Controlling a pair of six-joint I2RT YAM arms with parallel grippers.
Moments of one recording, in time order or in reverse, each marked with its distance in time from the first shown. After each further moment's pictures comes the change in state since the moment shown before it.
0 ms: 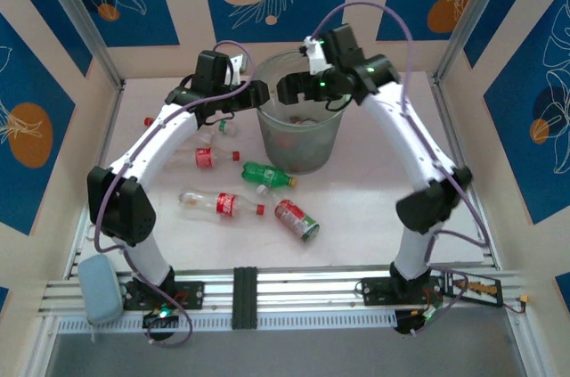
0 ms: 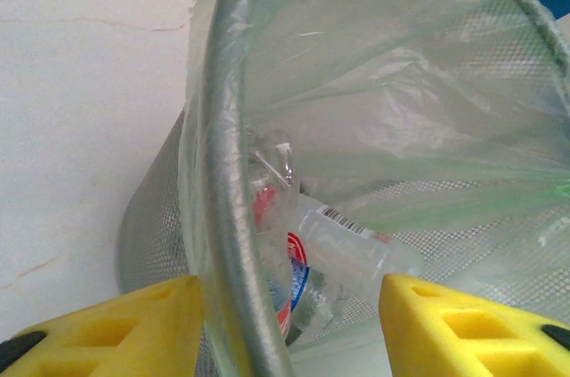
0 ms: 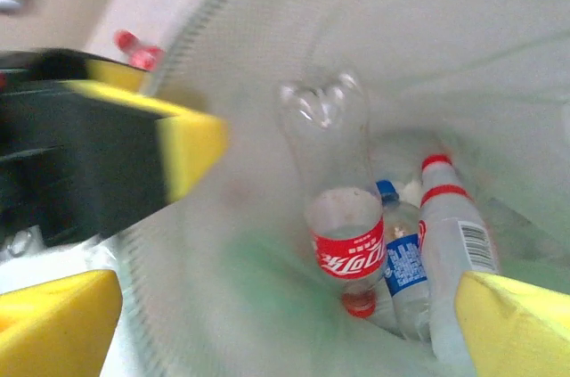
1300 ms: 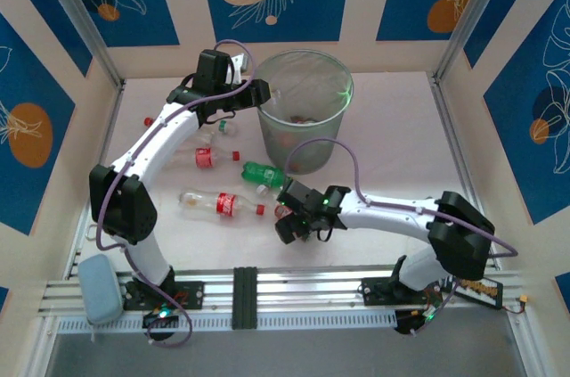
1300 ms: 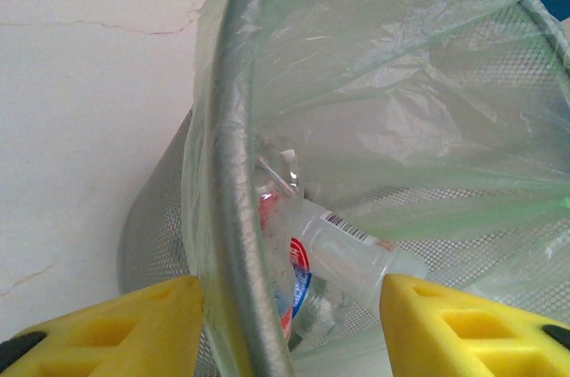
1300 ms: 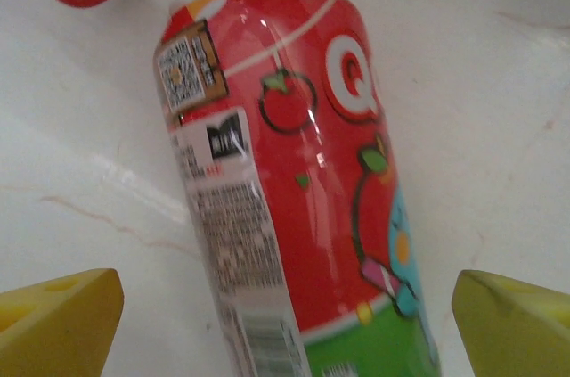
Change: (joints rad) left arm 0.000 0.014 0.013 0.006 -0.001 -0.001; right arm 0.544 -0.299 -1.252 0.492 0.333 0.237
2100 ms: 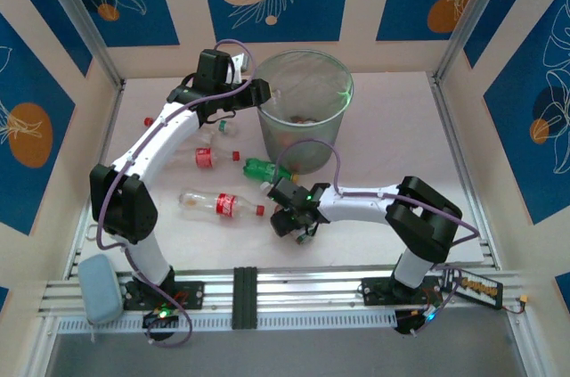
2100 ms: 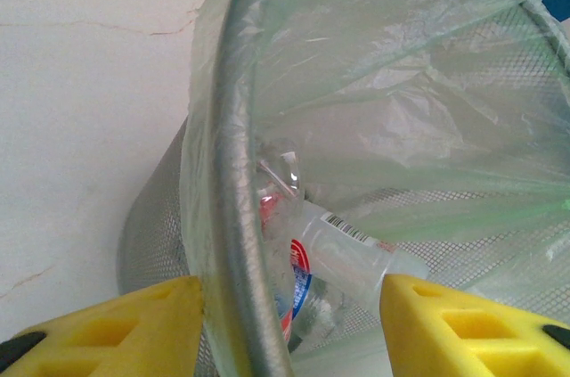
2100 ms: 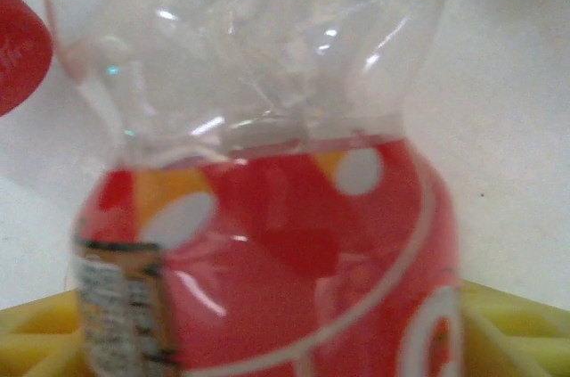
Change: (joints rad) left arm 0.000 0.009 0.007 0.002 0.002 -0.001; right arm -0.039 0.192 0.035 0.143 -0.018 -0.028
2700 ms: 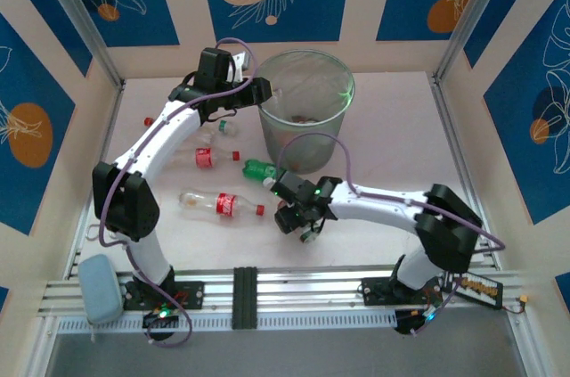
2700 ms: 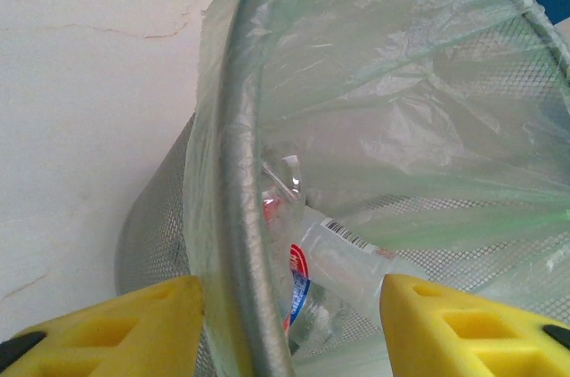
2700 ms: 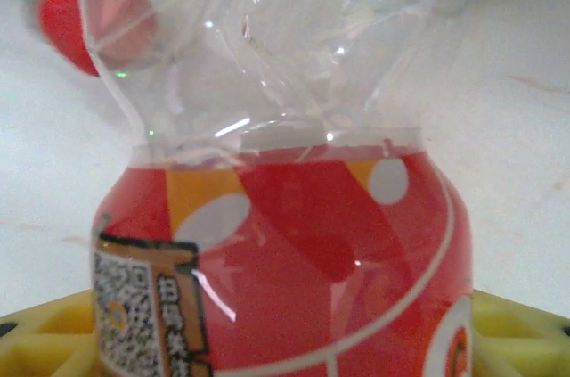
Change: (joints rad) left arm 0.003 0.019 0.021 0.001 0.015 -0.002; right arm 0.007 -0.164 0.072 -0.221 -0.013 -0.021
